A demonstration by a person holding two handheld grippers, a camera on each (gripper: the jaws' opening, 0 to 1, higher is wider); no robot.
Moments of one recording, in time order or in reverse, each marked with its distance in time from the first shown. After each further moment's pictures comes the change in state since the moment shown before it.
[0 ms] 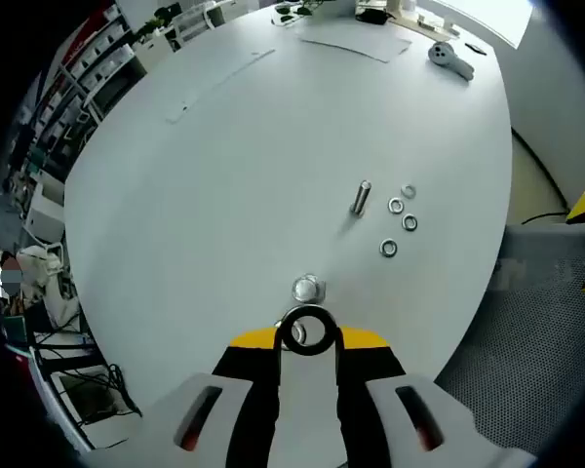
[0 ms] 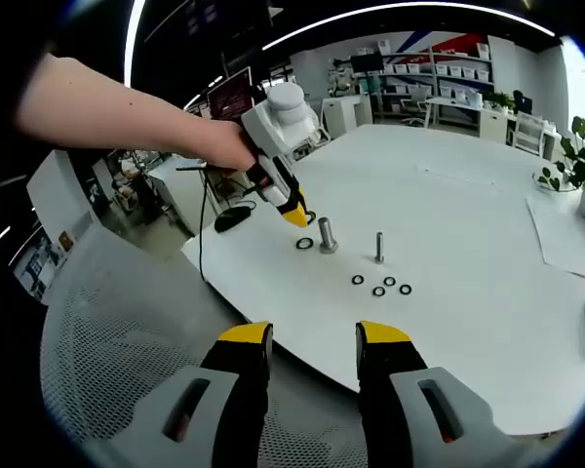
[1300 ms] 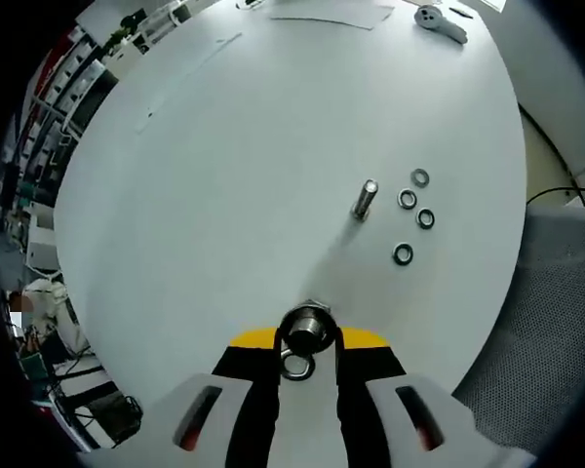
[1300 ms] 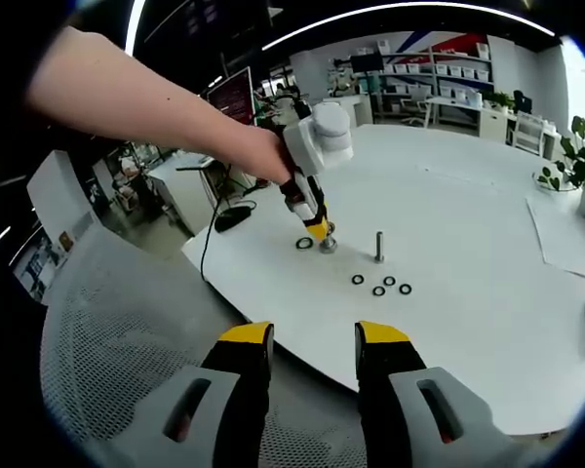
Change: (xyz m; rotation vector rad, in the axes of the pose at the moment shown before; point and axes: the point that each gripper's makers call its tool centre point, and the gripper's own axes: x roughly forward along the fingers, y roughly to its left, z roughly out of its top) left arm 0.042 -0.007 0.009 0.123 0.105 0.007; right arm 0.000 0.000 -0.001 -0.003 0.005 0.004
